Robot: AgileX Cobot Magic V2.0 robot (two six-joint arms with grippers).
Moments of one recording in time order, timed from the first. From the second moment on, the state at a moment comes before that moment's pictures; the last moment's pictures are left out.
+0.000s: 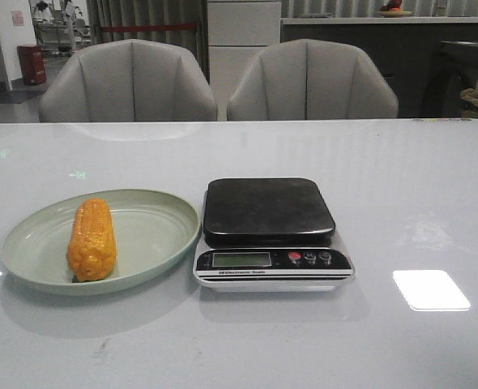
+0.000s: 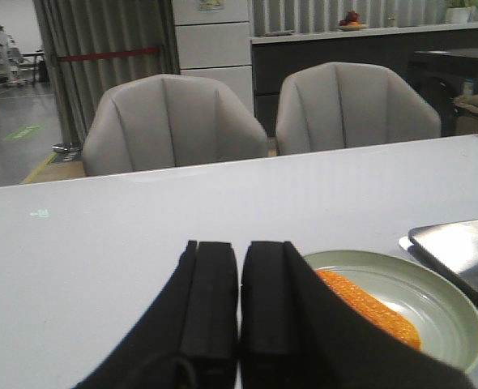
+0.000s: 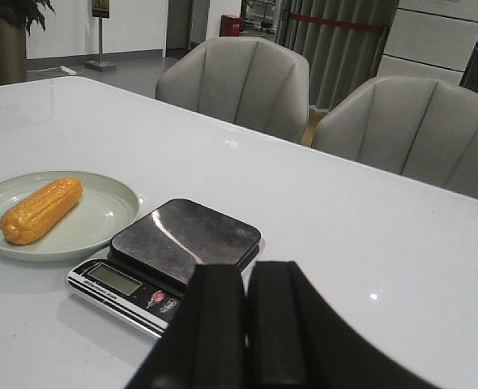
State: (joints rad) left arm -0.17 0.01 -0.02 0.10 0.06 -0.08; right arm 0.47 0.08 -0.17 -0.04 0.20 -0.05
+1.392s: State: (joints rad) left arm -0.08 -0.01 0.01 0.10 0.00 -0.11; right arm 0.44 0.08 -0.16 -0.04 0.20 -0.05
